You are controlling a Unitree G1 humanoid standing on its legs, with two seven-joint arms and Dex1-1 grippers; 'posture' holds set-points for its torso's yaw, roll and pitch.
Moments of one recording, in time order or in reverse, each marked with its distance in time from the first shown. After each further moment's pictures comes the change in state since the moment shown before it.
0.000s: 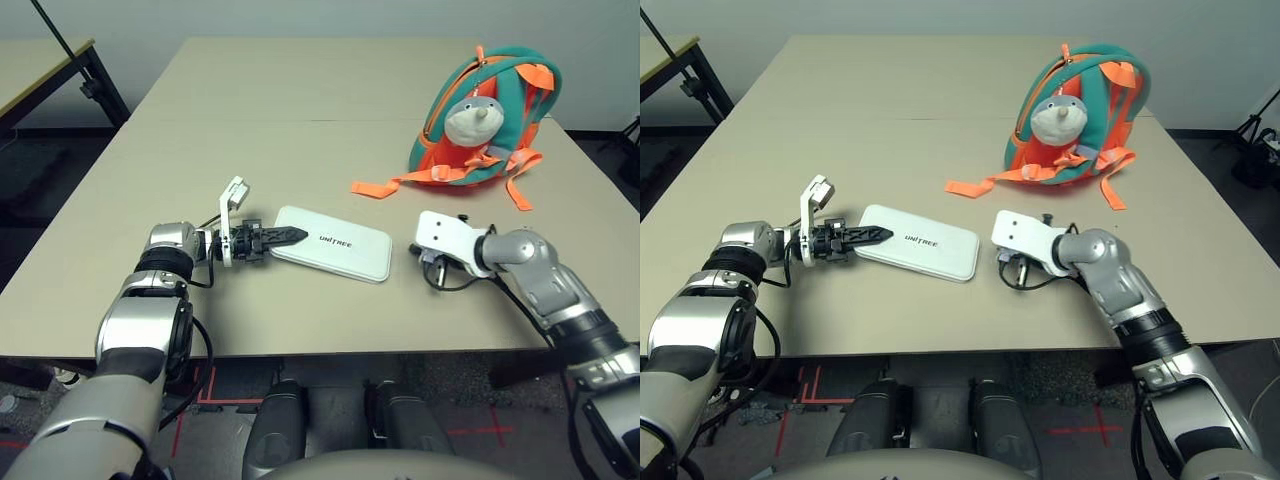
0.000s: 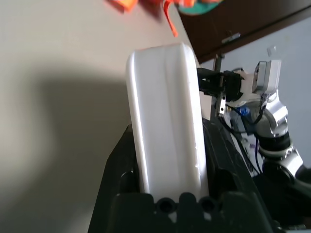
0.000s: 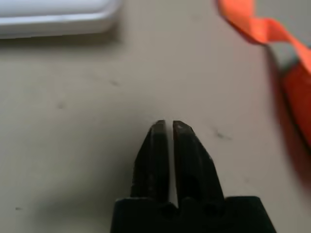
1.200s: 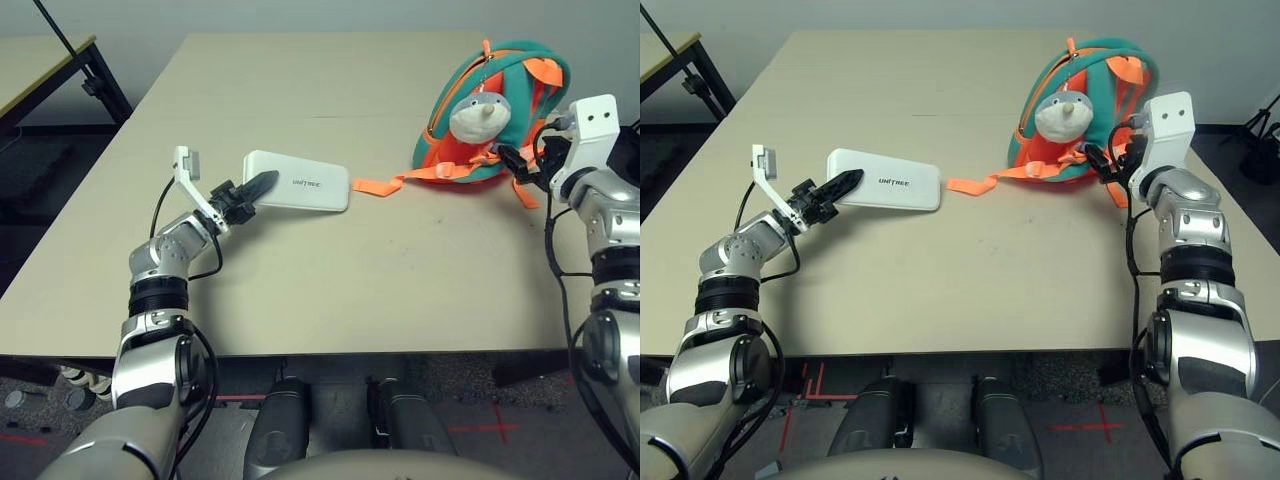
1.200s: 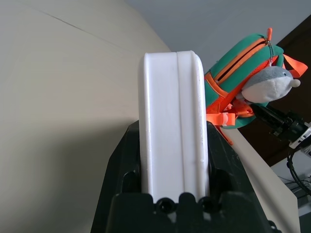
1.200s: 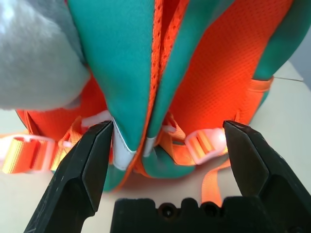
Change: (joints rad) left arm 0.224 -0.095 0.255 -0.517 -0.223 -0.232 0.458; right arm -0.493 -0.001 -0.341 0.814 0.264 -0.171 -0.275
